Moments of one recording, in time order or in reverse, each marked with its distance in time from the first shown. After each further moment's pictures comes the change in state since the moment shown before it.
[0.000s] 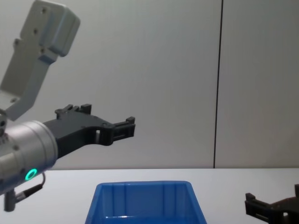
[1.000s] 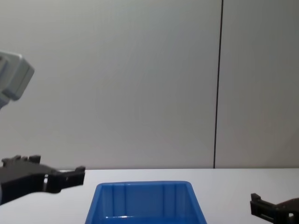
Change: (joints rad) left arm 0.107 0.097 -0.061 -0.041 -0.134 0.166 0.088; right arm -0.010 0.005 0.004 -0.007 0.003 -0.005 -0.021
